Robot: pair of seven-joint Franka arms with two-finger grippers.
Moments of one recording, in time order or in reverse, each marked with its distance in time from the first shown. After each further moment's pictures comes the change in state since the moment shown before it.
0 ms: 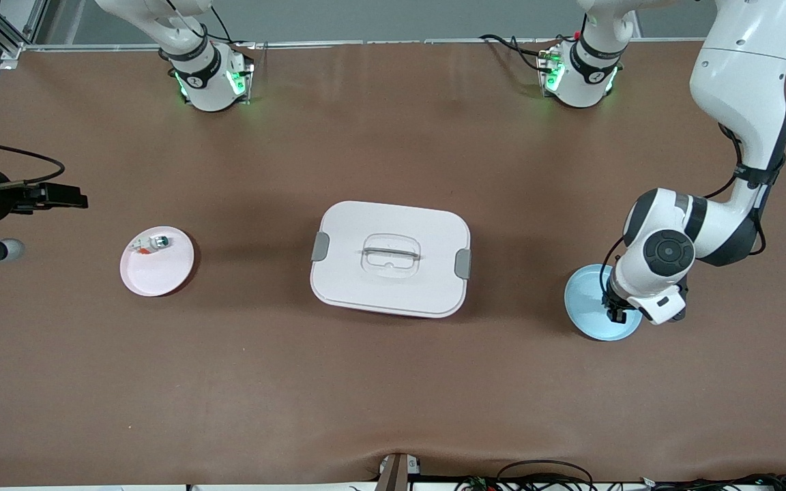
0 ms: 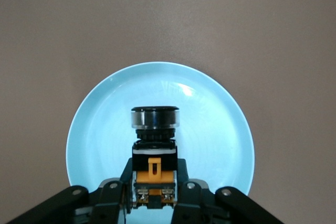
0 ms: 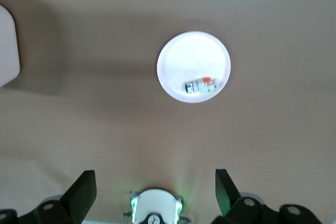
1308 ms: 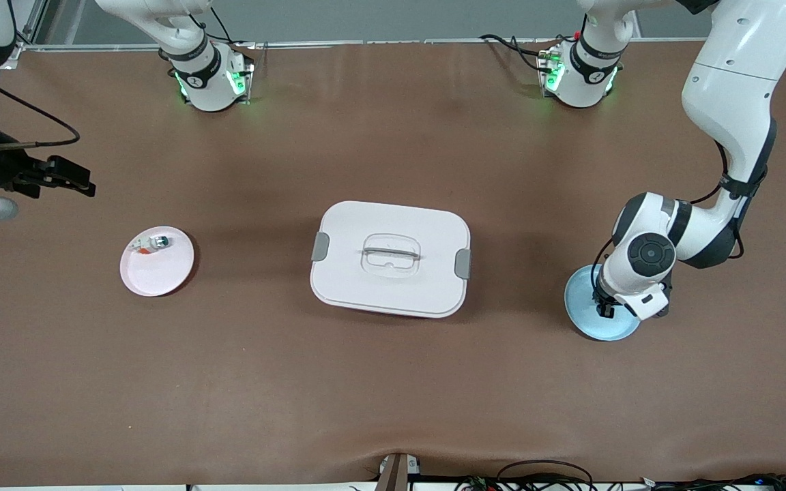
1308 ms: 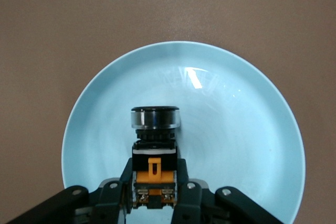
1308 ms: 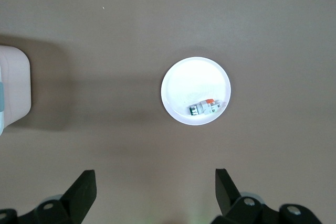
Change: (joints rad) left arm 0.006 0.039 0.001 -0.051 0.036 0.059 -0.027; right arm 0.010 -0.284 0.013 -0.352 0.002 0.269 0.111
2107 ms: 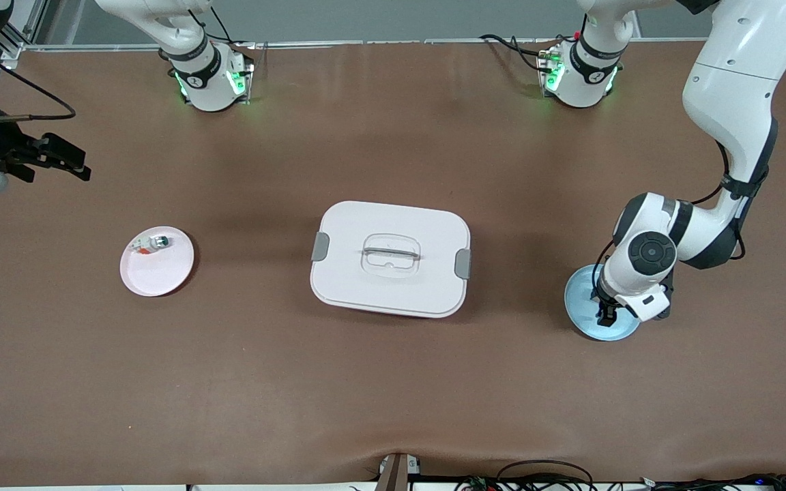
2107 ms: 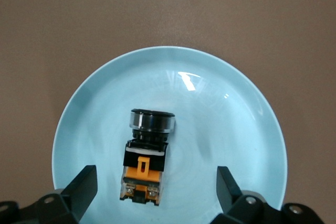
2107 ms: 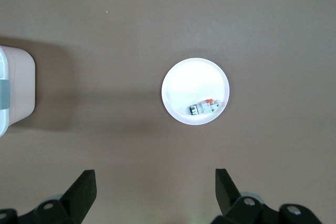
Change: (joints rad) left arm 0.002 -0.001 0.000 0.009 0.017 0.018 0.000; right arm 0.000 -0.095 -0.001 -0.089 0.000 0.039 0.001
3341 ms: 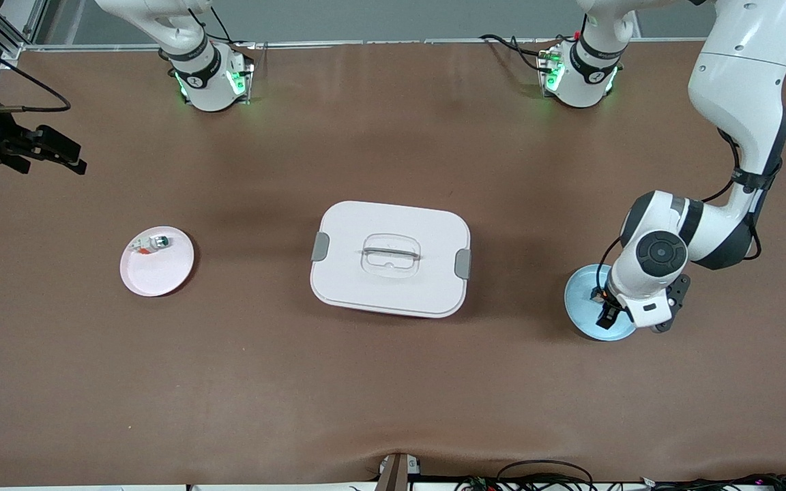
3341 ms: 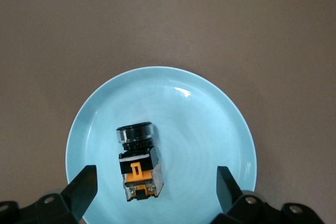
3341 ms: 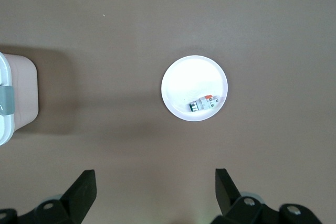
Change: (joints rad) left arm 0.000 -0.026 -0.019 0.049 0.000 -0.071 0.402; right arm 0.000 -0.015 0.000 0.014 0.000 -0.022 0.055
